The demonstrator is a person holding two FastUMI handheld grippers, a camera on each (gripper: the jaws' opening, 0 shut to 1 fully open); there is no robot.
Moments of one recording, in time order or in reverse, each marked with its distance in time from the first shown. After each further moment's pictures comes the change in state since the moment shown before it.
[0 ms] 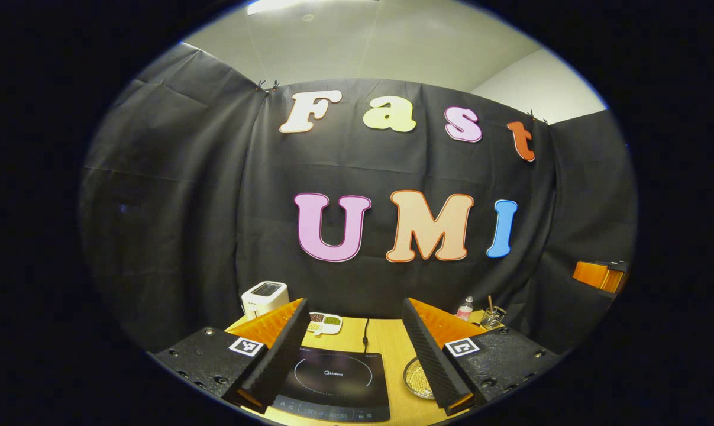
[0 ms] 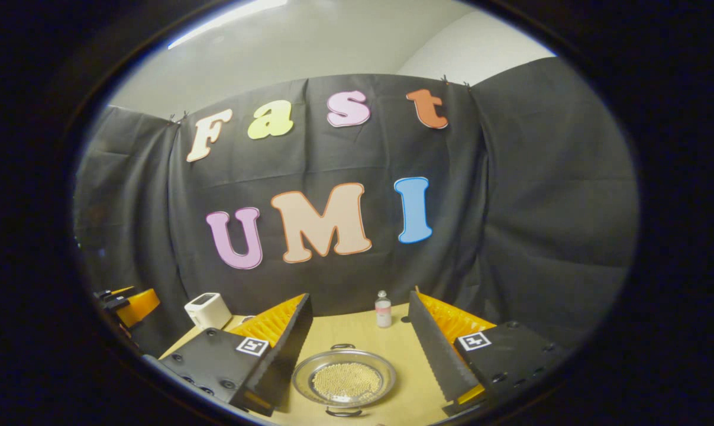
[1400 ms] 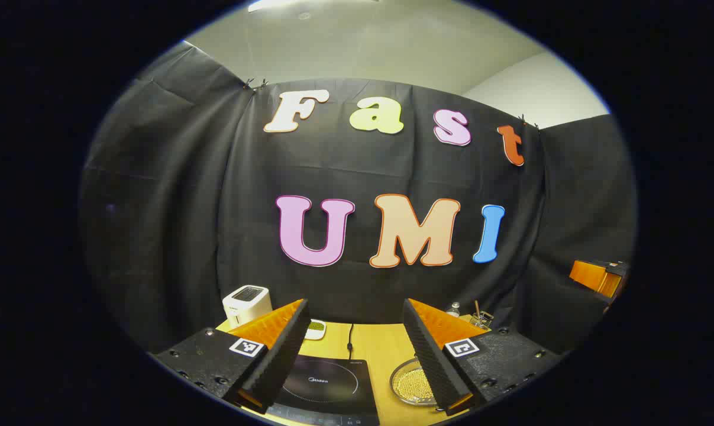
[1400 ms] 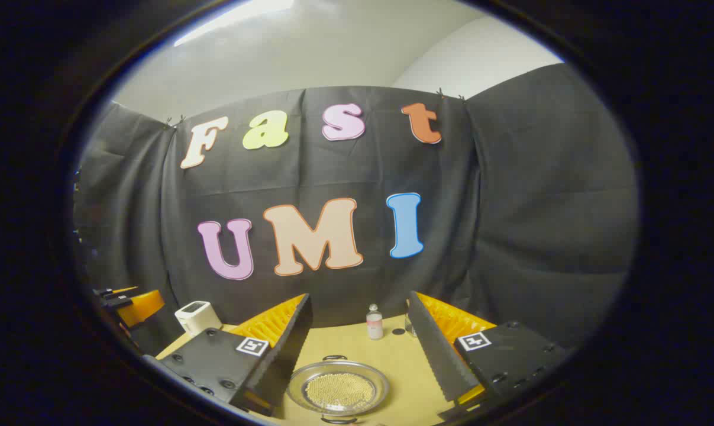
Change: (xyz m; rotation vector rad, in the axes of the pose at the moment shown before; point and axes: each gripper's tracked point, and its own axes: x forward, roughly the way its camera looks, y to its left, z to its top) left arm 0.021 -0.022 0.010 -0.011 -0.009 -0.079; right arm 0.002 -0.008 0.023 -0.019 -0.085 -0.060
